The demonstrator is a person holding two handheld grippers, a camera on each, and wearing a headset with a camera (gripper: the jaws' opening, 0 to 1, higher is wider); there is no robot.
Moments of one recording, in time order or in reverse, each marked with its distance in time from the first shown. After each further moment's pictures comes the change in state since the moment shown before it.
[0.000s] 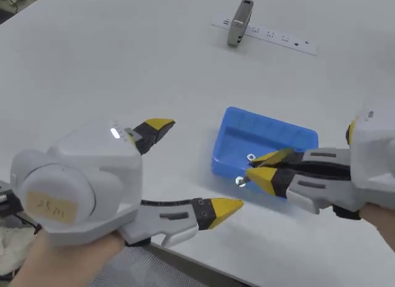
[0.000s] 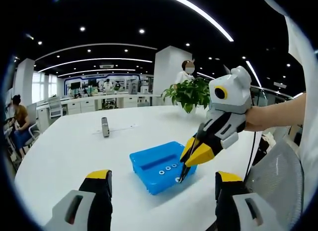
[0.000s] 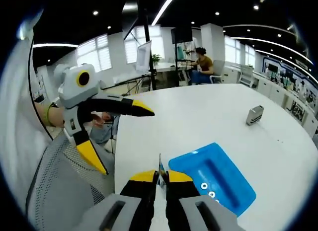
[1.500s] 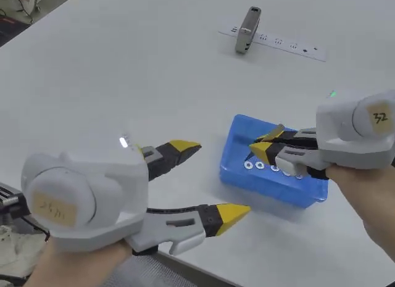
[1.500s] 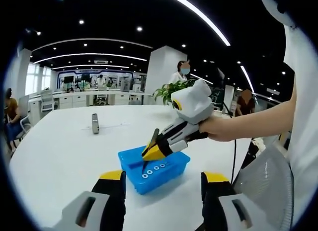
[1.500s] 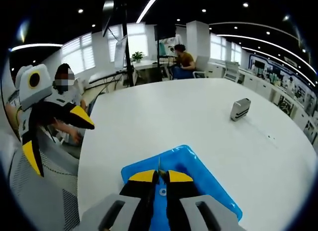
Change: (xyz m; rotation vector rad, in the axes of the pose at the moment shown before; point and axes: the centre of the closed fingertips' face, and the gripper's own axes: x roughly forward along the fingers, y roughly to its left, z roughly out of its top) left arm 0.000 -0.015 0.001 -0.057 0.002 -0.101; right arm 0.038 -0.065 -0.008 0.038 0.017 -0.123
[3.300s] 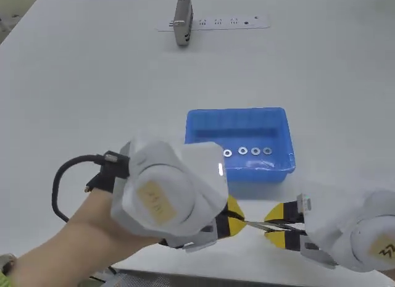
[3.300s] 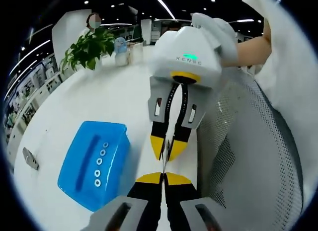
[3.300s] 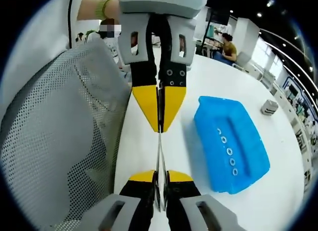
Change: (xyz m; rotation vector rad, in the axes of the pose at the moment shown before) left arm 0.053 -0.066 -0.072 0.555 0.595 -0.556; right arm -0.053 0.081 -0.125 -0.328 0.270 0.165
